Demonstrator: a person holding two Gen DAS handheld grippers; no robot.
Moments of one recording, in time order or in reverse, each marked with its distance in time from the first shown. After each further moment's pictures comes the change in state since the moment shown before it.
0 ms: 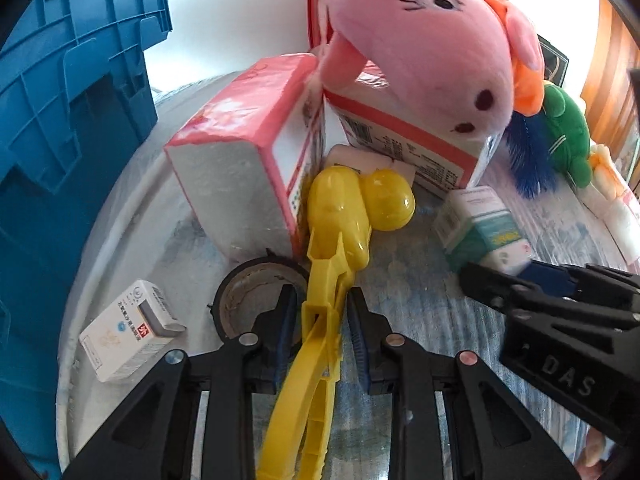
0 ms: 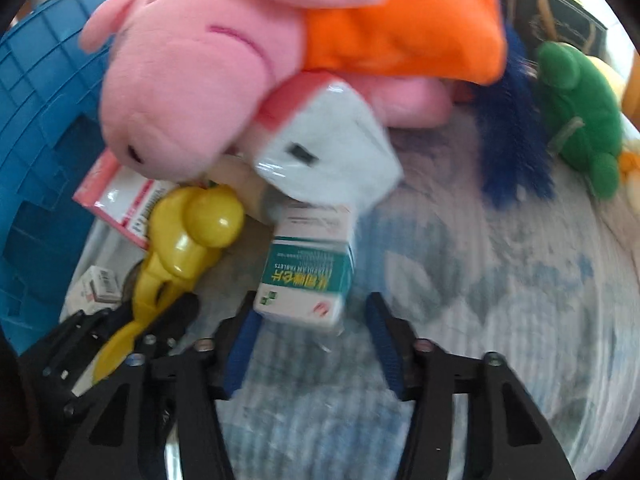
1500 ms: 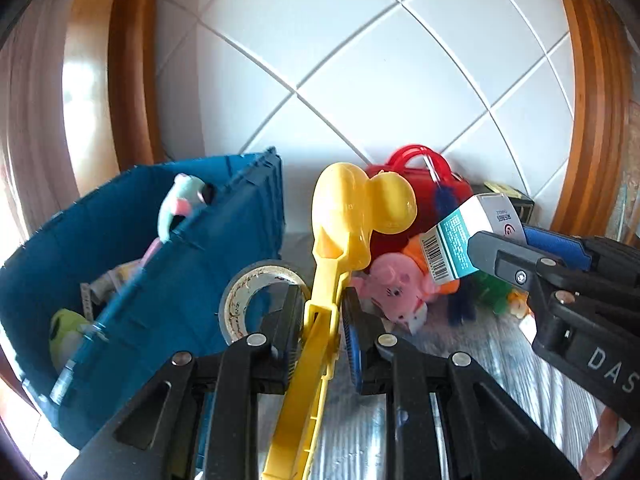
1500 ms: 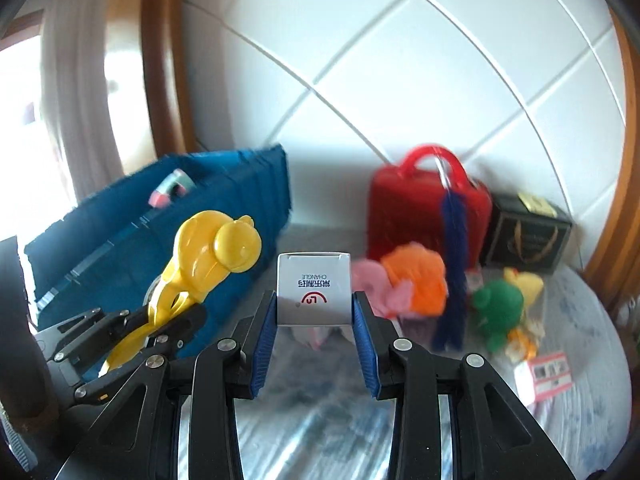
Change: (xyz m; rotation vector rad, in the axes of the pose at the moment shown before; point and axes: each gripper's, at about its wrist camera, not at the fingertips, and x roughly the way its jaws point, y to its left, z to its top) left arm -0.344 0.056 0.013 -0.100 -0.440 0.119; right arm -0.343 0.112 -0.022 -0.288 -0.518 0.122
